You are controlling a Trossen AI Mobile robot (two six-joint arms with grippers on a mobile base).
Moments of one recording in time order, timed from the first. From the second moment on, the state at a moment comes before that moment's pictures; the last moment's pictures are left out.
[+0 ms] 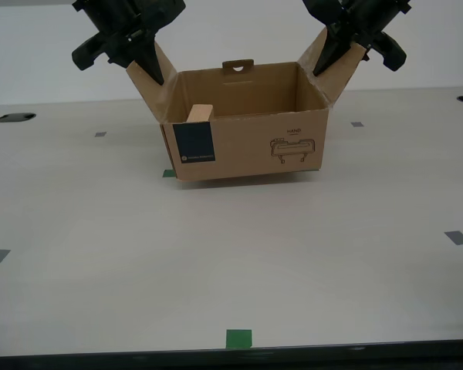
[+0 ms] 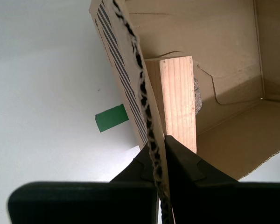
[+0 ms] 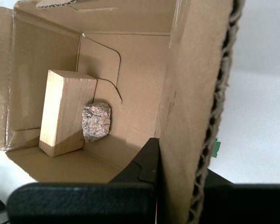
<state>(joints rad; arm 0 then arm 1) 0.24 1.83 1.34 -0.59 -0.50 0.18 -0.33 1.88 1.50 -0.86 0.35 -0.09</state>
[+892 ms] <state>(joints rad) 0.24 1.83 1.34 -0.64 -0.50 0.18 -0.34 1.81 1.50 -0.89 0.35 -0.13</state>
